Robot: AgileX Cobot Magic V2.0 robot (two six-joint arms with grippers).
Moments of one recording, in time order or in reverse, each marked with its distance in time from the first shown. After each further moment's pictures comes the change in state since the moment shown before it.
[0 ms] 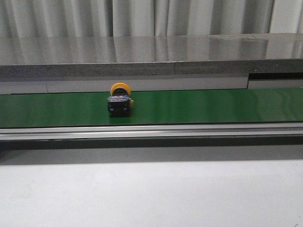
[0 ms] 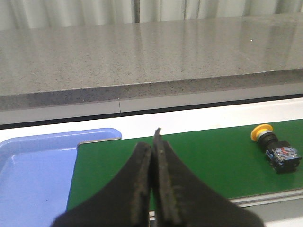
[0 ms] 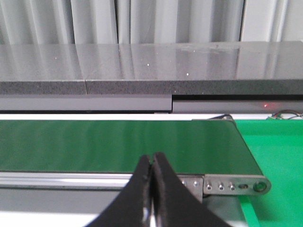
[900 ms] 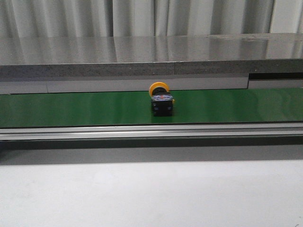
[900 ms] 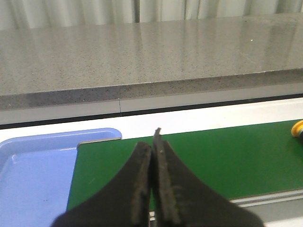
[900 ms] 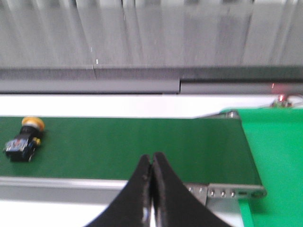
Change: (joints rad) left arm -0.002 0.000 0.000 0.000 0.000 0.000; right arm 0.000 0.440 -0.573 0.028 0.452 0.000
